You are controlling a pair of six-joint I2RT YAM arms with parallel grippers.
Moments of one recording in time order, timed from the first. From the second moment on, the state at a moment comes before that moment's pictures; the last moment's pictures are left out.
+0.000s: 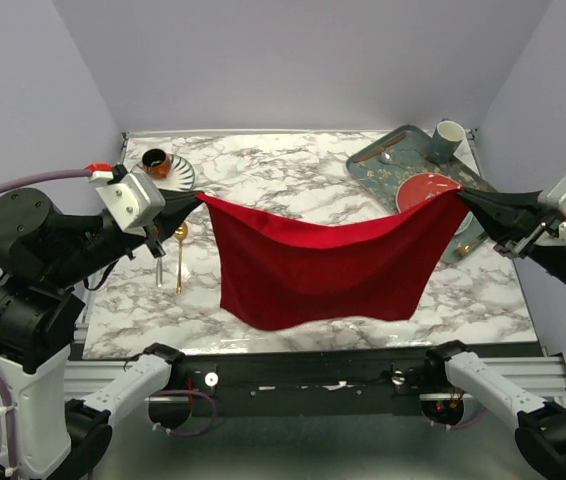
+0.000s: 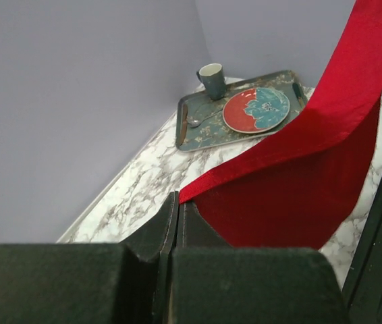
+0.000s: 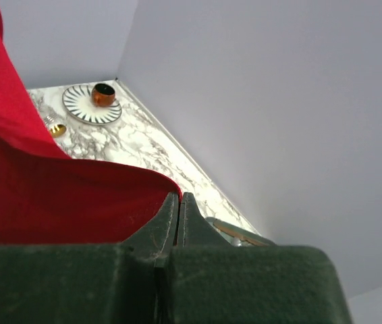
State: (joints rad) left arm -0.34 0.90 1.79 -0.89 0.59 0.28; right arm 0.31 0.87 1.87 -0.93 -0.49 -0.45
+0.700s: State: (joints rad) left arm -0.27 1.41 1.45 -0.67 0.25 0.32; right arm 0.27 1.40 1.41 -0.57 -0.28 -0.44
